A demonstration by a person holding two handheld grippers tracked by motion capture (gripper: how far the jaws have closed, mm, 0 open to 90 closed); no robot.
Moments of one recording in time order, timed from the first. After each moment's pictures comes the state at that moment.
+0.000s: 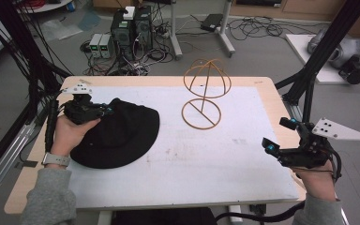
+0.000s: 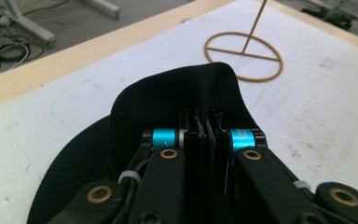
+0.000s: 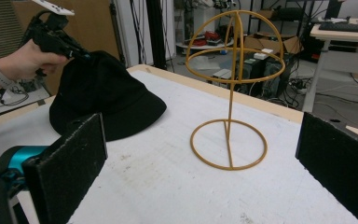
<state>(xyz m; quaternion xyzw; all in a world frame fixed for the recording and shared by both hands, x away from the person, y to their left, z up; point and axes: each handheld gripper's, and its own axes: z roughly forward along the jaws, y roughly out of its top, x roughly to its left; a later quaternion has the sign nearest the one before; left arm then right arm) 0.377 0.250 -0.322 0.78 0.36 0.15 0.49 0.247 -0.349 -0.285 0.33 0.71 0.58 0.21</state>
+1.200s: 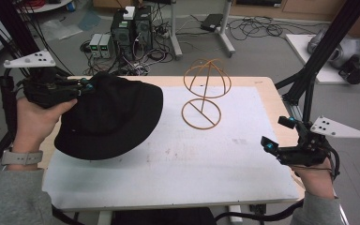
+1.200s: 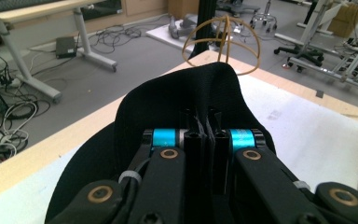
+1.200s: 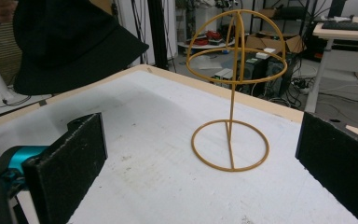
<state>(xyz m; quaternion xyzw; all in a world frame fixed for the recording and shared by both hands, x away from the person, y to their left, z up) 0.324 0.255 -0.198 0.76 0.31 0.19 0.54 0.253 -0.348 -0.286 0.32 0.72 0.58 0.21</state>
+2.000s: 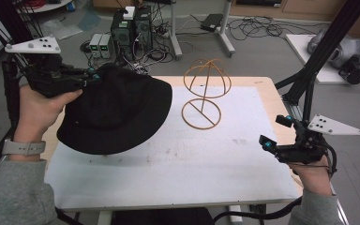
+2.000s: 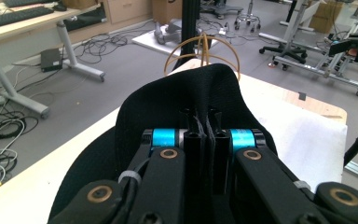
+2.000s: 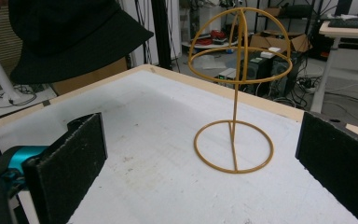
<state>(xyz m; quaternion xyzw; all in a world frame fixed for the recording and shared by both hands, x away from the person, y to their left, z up) 0.329 0.232 -0.169 0.77 0.27 0.18 0.54 0.259 -0.347 -0.288 0.32 0.72 0.58 0.20</state>
